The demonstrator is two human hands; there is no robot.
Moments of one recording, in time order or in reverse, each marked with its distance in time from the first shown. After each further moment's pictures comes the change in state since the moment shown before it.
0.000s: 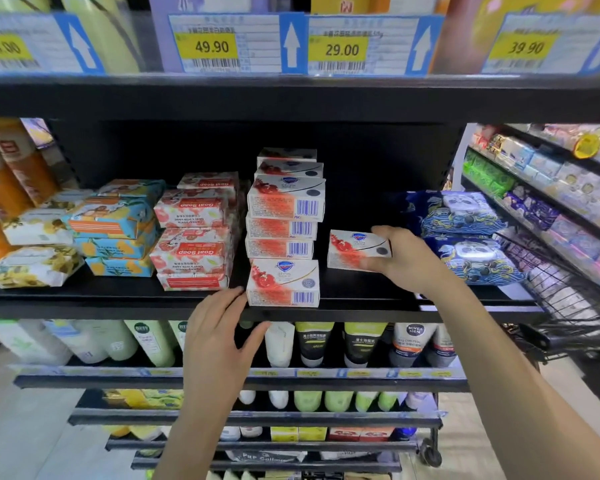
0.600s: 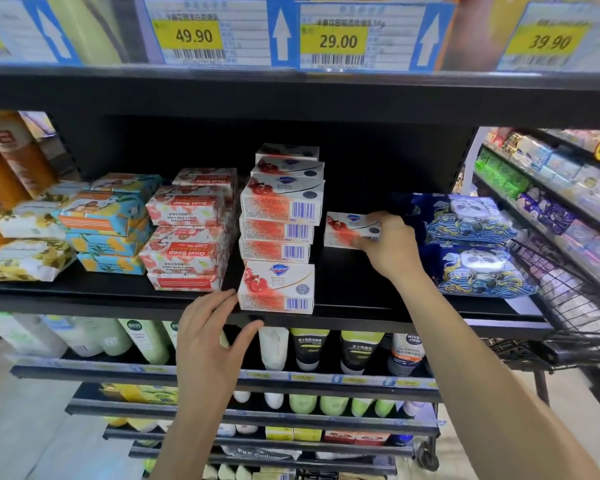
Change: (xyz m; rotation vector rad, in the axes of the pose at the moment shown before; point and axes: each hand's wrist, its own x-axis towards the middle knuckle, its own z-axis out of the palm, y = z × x) left_hand 0.000 0.008 0.008 -0.102 0.093 -0.125; right_hand 0.047 -0.002 0.026 0.142 0.298 0.111
